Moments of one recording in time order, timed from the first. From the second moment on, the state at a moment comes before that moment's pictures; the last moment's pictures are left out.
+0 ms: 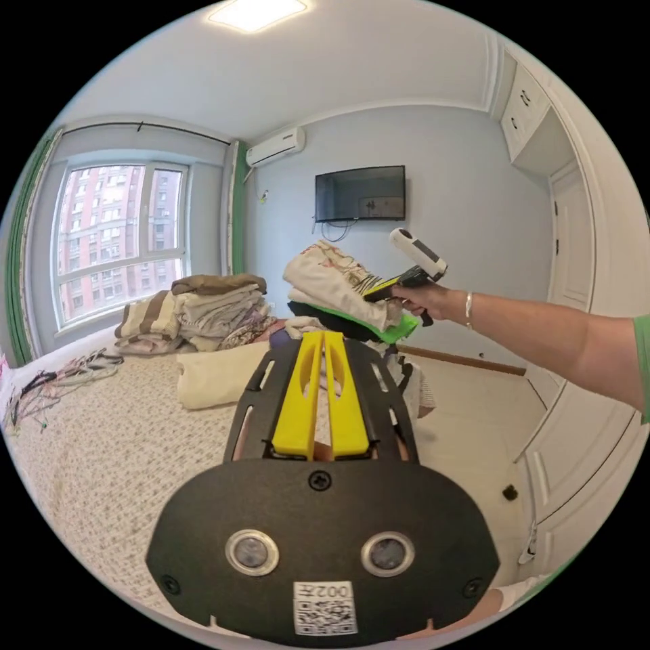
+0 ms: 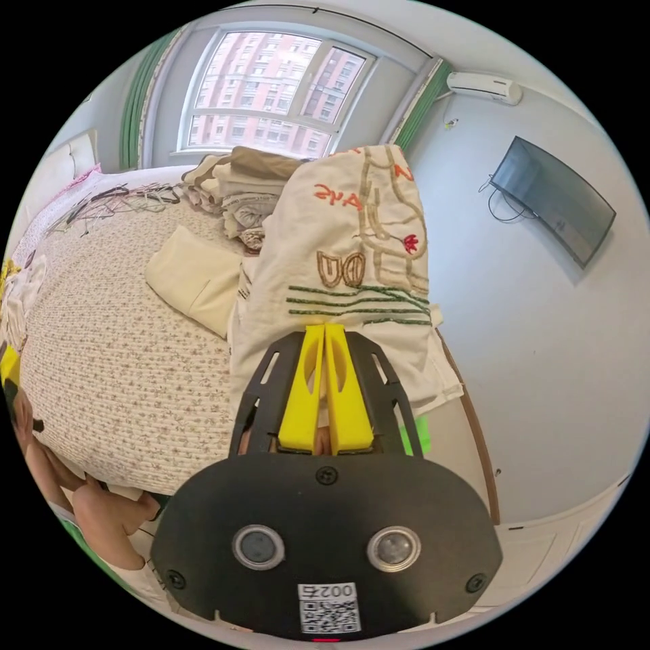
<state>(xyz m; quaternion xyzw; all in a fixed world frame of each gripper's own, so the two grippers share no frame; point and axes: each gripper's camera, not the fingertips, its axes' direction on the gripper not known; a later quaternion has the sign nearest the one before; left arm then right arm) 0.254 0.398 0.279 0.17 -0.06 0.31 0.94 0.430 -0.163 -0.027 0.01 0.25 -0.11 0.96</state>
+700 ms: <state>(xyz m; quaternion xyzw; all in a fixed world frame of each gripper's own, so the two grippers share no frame) 0.408 0.146 0.581 -0.09 -0.21 0.36 0.90 0.447 -0.109 -0.046 0.14 0.31 -0.06 0.94</state>
